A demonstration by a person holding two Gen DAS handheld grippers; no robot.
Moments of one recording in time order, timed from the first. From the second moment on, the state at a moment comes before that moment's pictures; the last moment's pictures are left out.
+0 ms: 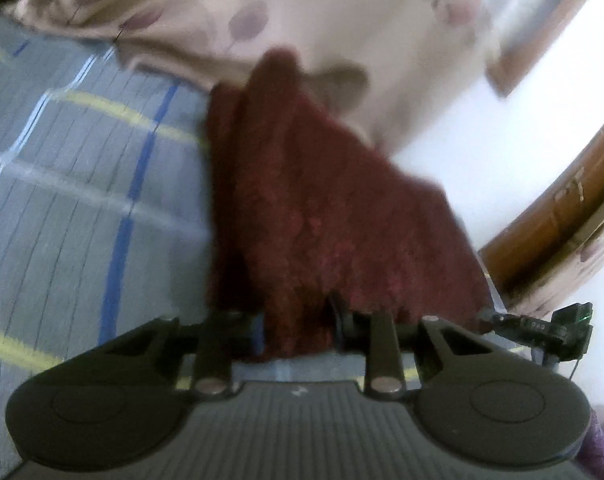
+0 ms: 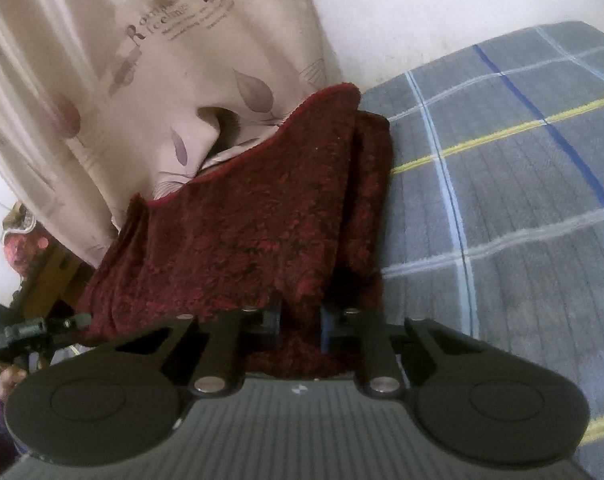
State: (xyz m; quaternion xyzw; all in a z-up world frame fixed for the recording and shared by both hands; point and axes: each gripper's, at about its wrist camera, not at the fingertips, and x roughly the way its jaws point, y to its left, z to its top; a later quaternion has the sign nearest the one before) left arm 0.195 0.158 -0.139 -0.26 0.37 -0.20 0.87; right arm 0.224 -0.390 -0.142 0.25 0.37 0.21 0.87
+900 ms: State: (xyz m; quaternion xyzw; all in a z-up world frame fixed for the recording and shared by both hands) left arm 0.357 0.094 -0.105 -0.20 0.28 -0.14 0.93; right arm 0.369 -0.290 -0.078 0.05 0.34 0.20 0.92
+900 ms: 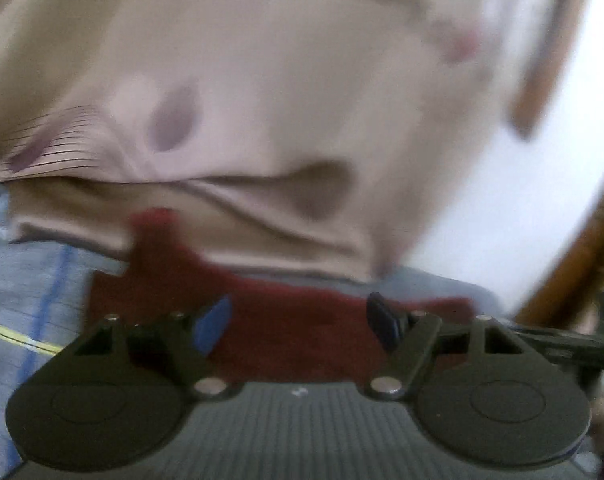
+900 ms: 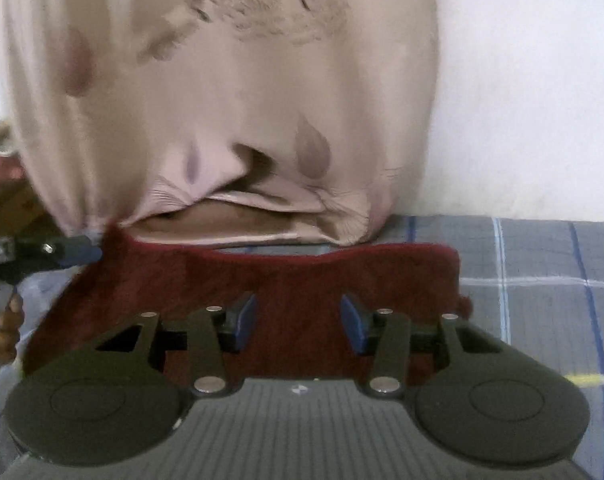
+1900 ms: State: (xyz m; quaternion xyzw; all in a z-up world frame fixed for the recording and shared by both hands) left arm 0.303 0.222 -0.167 -0.39 0.38 -0.24 0.80; right arm 0.197 -0.323 -0.070 0.22 0.26 0.28 0.90
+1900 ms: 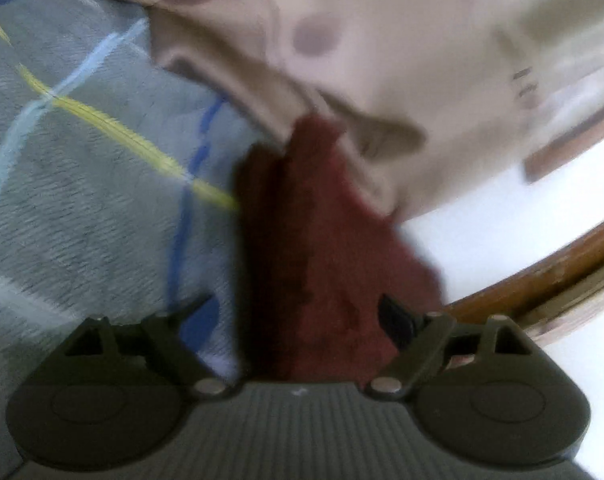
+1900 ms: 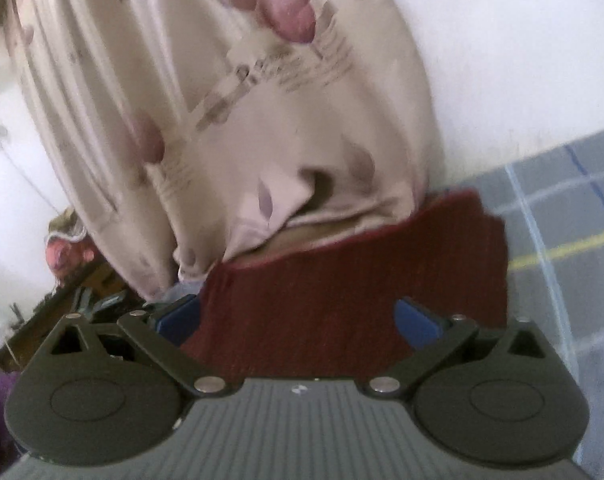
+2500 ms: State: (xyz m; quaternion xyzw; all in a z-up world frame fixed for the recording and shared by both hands) left arm 0.327 0.177 -0.168 -0.33 0.39 -0.30 0.81; right arm 0.240 -0.258 -0.058 0.20 0.27 0.32 0.89
